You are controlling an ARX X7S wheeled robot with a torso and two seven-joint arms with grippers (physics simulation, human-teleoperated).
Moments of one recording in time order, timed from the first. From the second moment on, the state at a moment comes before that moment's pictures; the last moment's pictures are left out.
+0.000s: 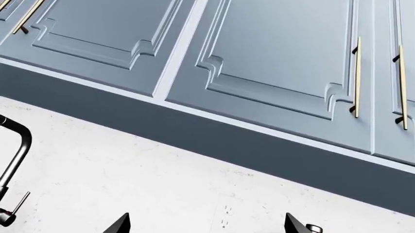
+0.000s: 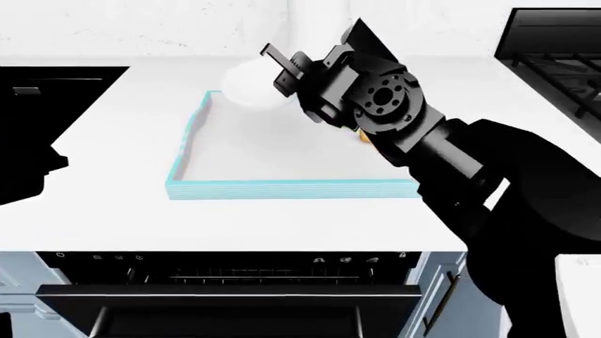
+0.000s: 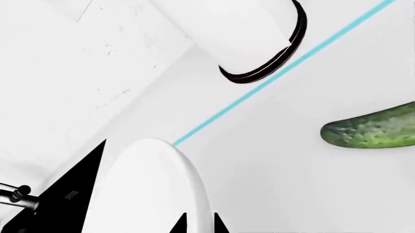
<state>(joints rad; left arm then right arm) -0.21 -0.85 0.06 0.90 -0.79 0.05 -0.89 1.66 0.00 -1.58 1.02 2.53 0.13 0.53</state>
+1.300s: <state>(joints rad) -0.20 -0.85 0.06 0.90 -0.79 0.06 -0.89 1.65 0.00 -1.62 0.98 2.50 0.15 0.51</state>
